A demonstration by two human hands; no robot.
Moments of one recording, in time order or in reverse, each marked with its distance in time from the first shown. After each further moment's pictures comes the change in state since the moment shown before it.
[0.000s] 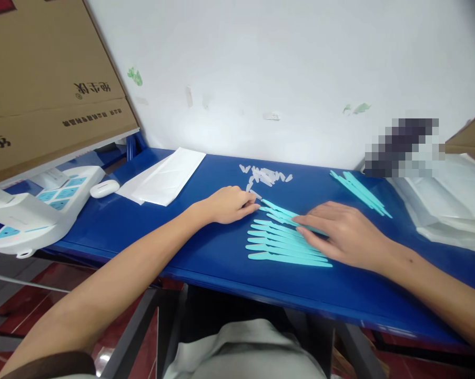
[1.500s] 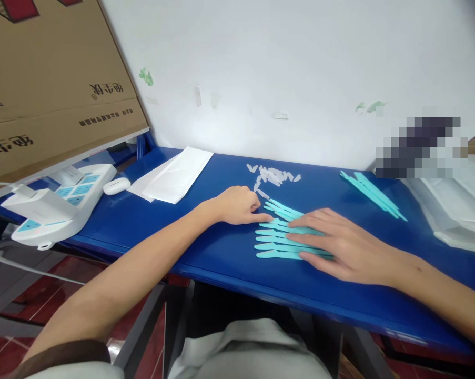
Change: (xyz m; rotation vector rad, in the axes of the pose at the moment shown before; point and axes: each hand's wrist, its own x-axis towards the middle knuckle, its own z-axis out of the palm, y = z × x) left_hand 0.000 0.000 0.004 -0.071 0.033 0.044; right_hand 0.001 -0.013 0.003 0.218 -0.097 -0.104
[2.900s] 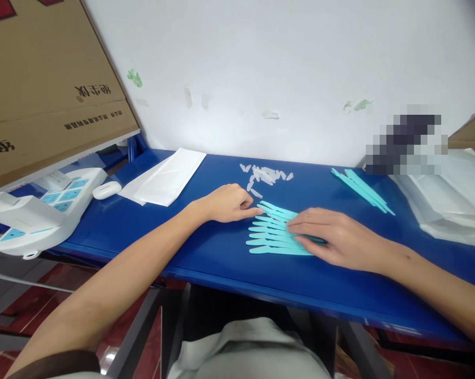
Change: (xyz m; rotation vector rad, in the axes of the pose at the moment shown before) left_hand -0.003 -0.003 -0.009 -0.054 0.009 0.048; right_hand -0.002 0.010 0.001 0.107 0.053 0.055
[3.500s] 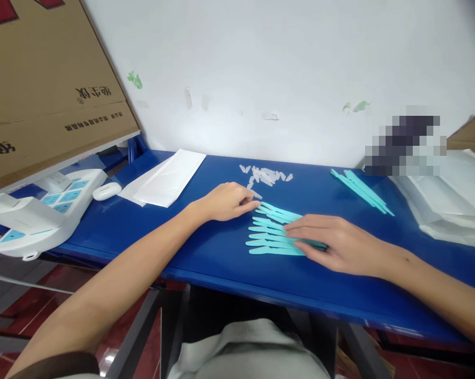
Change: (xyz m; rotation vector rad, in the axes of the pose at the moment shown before) left_hand 0.001 -0.005 0.002 0.080 0.082 -0.003; right_hand -0.001 -0.006 0.002 0.049 0.001 -0.005
